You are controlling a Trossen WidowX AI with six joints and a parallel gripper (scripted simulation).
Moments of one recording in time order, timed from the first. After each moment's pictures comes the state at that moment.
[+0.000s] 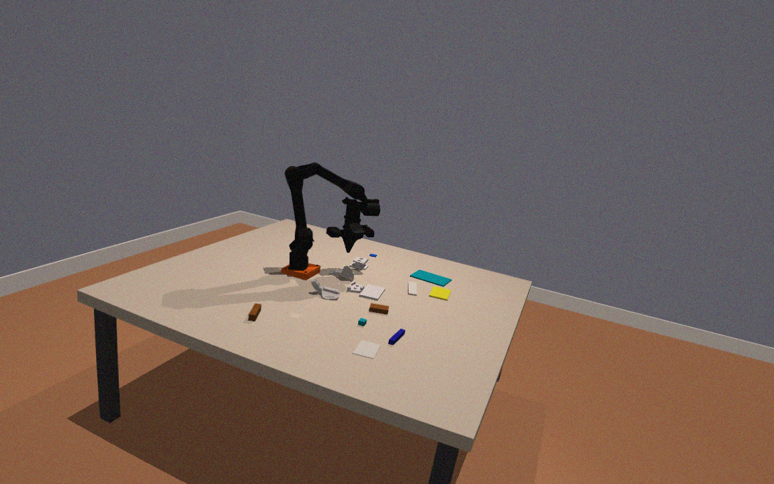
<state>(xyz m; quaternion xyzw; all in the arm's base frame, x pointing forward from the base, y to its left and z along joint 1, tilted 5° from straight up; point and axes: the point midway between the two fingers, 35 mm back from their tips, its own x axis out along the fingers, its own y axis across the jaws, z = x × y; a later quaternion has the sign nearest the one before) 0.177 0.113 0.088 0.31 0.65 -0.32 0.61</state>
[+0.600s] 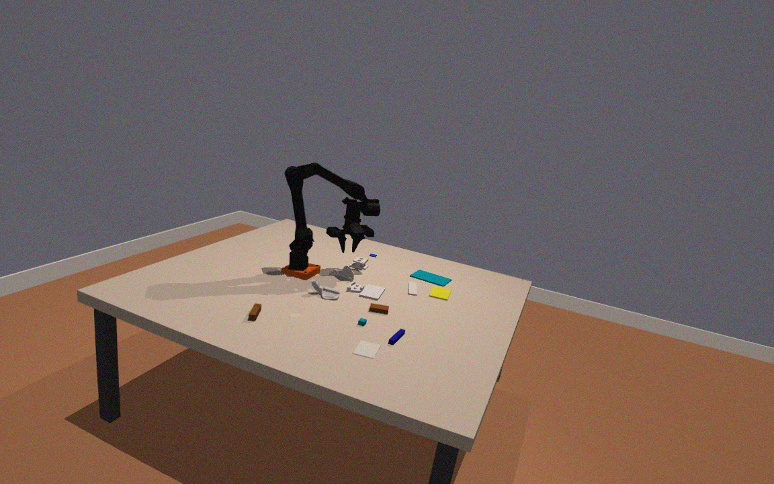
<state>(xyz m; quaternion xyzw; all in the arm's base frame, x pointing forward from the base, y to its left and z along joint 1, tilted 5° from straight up) 0.177 0.113 0.088 0.31 0.65 -0.32 0.61</state>
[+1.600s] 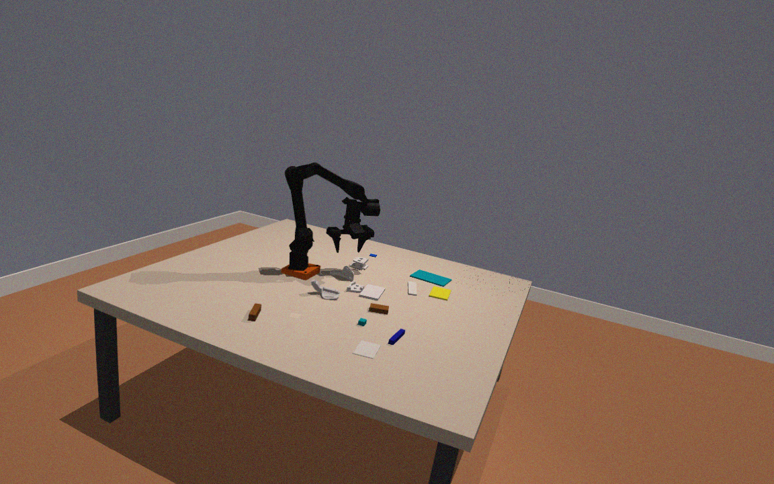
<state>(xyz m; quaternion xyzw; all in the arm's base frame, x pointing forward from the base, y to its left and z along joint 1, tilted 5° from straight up) 0.177 0.113 0.088 0.31 0.65 -0.32 0.61</state>
